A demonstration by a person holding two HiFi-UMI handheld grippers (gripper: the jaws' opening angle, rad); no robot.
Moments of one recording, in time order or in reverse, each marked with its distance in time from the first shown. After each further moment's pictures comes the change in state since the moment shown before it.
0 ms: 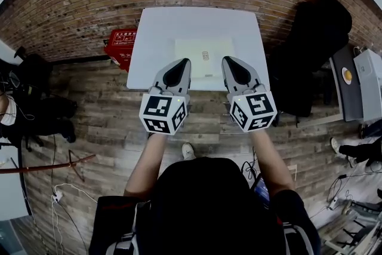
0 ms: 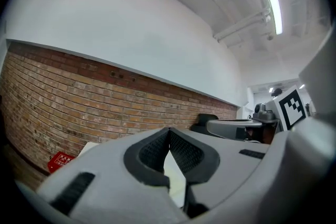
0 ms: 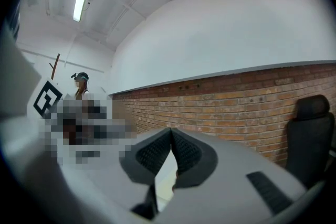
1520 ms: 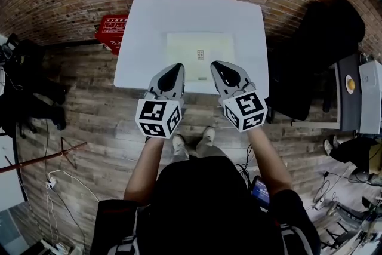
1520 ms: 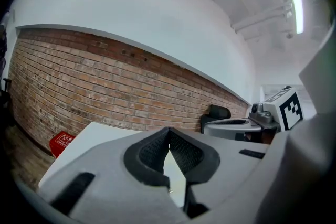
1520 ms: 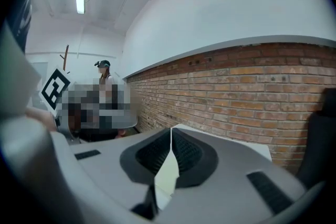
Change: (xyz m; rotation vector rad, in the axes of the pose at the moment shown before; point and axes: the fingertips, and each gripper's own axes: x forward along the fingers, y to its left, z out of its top) left arm 0.065 0.036 -0.076 -0.108 0.115 0.090; right arm 0.069 -0.035 -0.084 -0.052 0.201 0.188
